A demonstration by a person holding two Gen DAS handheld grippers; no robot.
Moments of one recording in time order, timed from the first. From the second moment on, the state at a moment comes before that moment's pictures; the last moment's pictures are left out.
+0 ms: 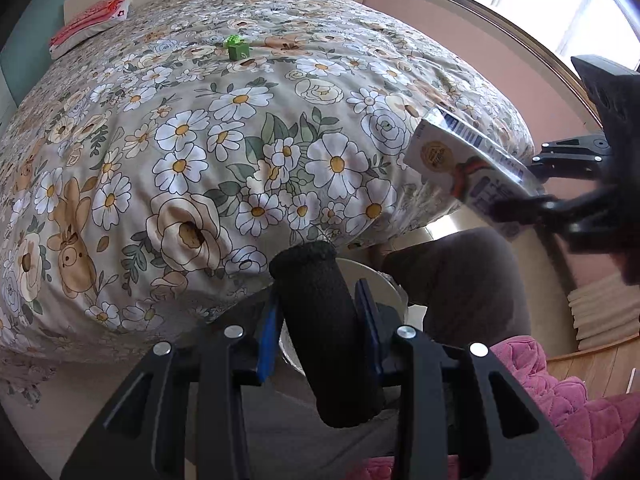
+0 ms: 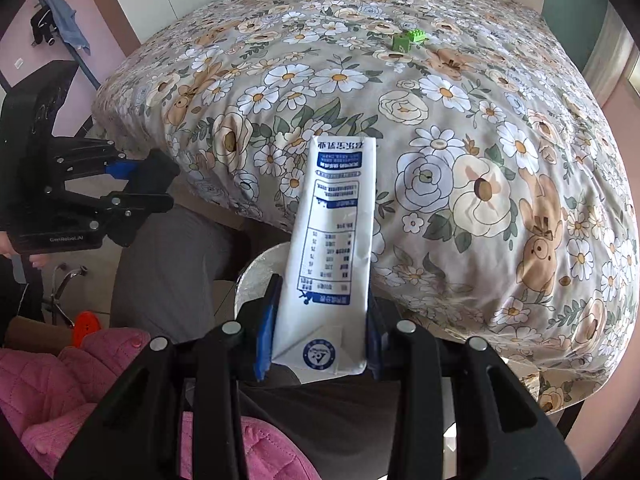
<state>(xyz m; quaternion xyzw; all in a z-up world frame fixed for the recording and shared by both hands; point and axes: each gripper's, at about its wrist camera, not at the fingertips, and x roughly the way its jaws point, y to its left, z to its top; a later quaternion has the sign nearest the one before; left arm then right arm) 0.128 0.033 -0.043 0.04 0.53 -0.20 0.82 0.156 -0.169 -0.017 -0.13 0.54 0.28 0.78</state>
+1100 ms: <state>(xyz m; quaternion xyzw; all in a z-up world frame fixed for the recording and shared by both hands) 0.163 0.007 -0.288 -0.02 0.71 -0.19 0.68 0.170 -0.127 -0.285 -0.12 0.72 0.27 0.63</state>
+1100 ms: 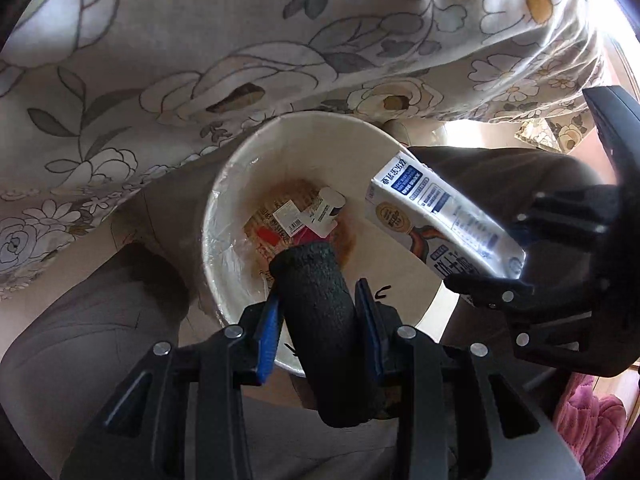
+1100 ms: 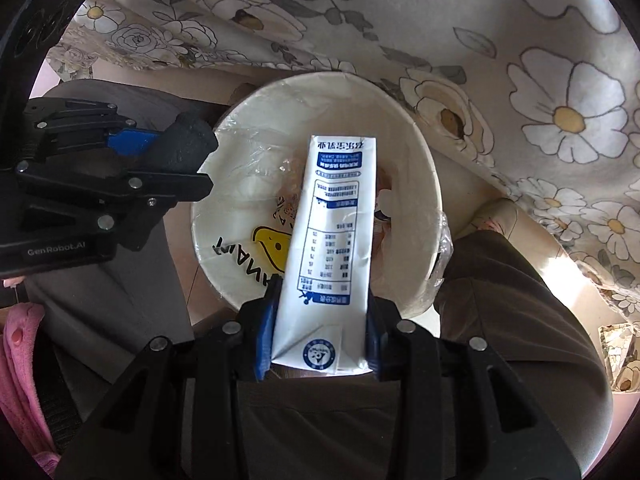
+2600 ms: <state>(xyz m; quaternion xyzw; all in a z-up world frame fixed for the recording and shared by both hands) 0.187 -0.007 -0.403 -0.03 0.77 -0.14 0.62 0.192 -0.101 -0.406 -0.11 0.78 0.21 0.58</state>
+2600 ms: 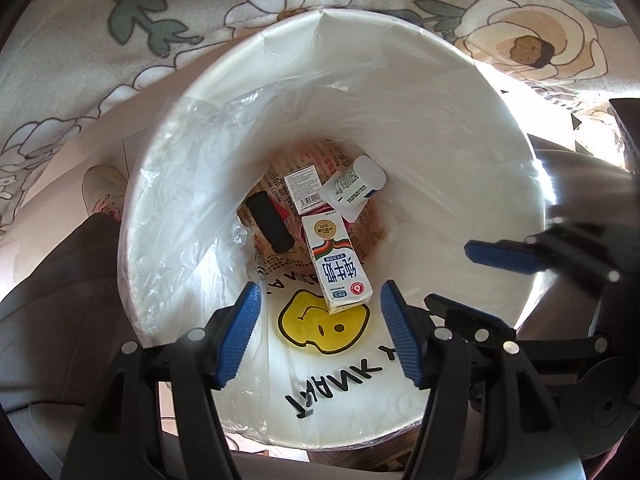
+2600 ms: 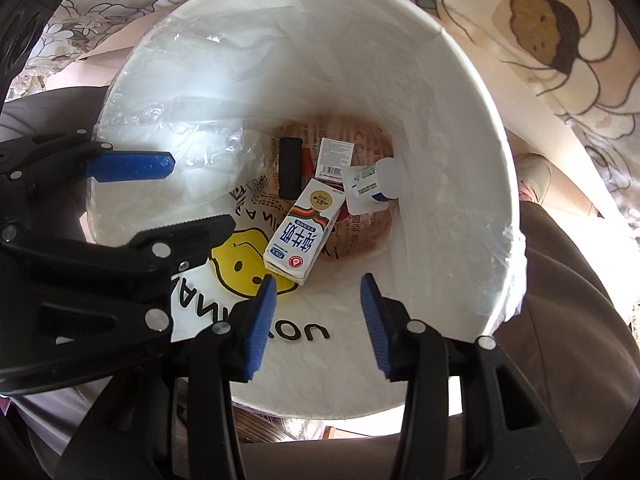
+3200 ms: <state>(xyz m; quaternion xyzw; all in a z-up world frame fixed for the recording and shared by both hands) 0.176 -0.003 -0.328 -0.03 0.73 -0.16 0.67 0.175 -0.116 -0.328 -0.13 0.74 0.21 0.63</state>
